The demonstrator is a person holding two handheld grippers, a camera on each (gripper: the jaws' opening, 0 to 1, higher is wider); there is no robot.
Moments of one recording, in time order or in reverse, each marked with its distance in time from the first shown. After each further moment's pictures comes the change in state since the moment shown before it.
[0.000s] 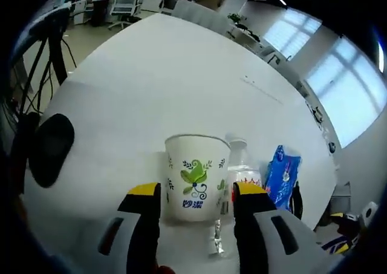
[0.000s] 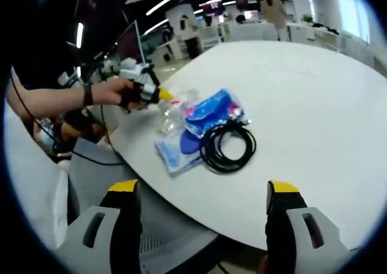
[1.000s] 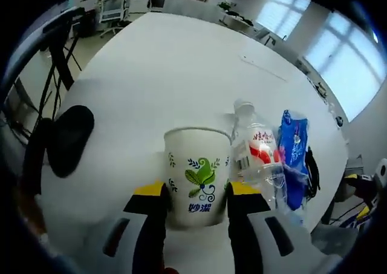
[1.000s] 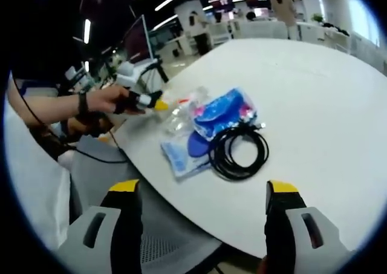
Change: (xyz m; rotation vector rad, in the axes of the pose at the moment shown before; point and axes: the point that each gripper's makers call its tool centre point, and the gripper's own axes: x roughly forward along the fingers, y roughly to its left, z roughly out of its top) left arm -0.030 0.027 -0.040 0.153 0.060 0.071; right arm 0.020 0.012 0.007 -0.036 0.031 0.065
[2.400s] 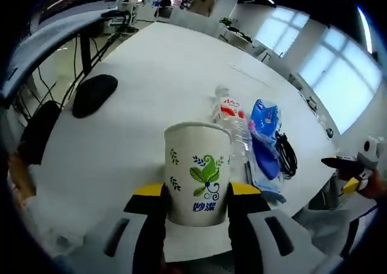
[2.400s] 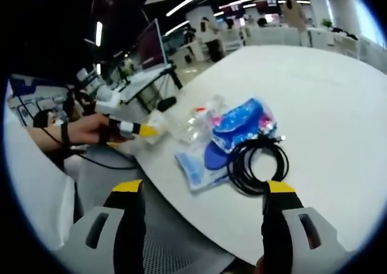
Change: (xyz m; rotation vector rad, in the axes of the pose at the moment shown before) left arm -0.071 -0.029 -0.067 -0.081 -0.139 -0.072; right arm 0.020 0.028 0.021 -0.043 -0.052 0.093
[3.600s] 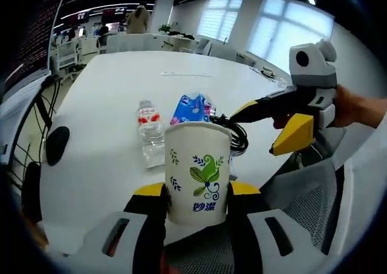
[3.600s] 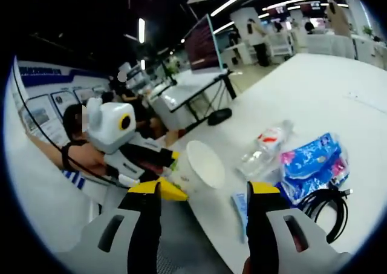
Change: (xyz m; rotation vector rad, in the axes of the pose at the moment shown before) left arm -0.022 -0.095 -0.023 0.429 -0.002 -0.192; right arm 0.064 0.094 0.053 -0.109 -0.005 0.327
